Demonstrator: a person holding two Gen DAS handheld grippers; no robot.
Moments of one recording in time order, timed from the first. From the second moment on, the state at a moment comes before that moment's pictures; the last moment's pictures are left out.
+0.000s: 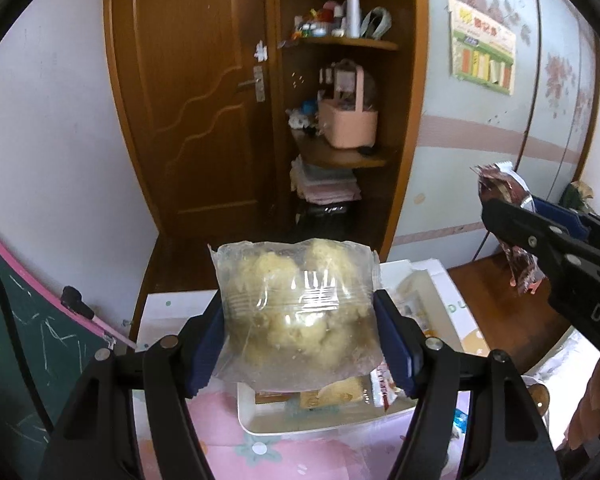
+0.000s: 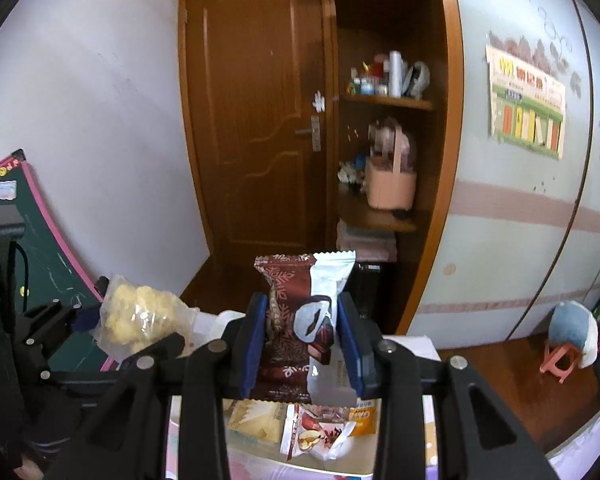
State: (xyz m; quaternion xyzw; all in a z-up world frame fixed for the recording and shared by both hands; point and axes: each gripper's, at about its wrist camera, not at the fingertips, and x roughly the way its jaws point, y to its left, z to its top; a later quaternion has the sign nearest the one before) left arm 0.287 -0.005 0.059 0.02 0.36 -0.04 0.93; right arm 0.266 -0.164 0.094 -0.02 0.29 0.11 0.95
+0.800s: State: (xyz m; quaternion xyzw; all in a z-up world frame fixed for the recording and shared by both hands) left arm 0.347 0.021 -0.043 -0.01 0.47 -0.01 0.88; right arm 0.313 -0.166 0.014 0.01 0.40 0.11 0.91
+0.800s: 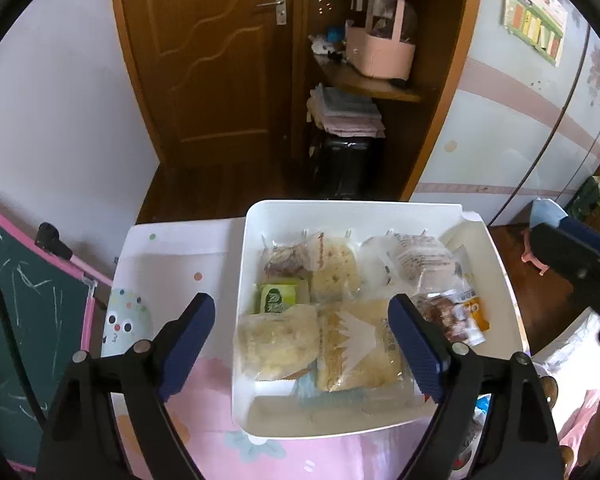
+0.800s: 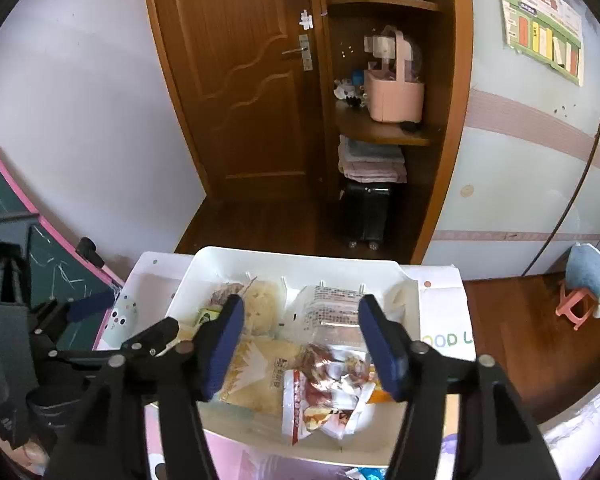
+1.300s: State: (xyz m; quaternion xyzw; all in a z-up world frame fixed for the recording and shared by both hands) left arm 0.314 0.013 -0.022 0.00 0.45 -0.02 0.89; right arm 0.290 -0.181 0.019 0.00 0.40 0.10 0.91
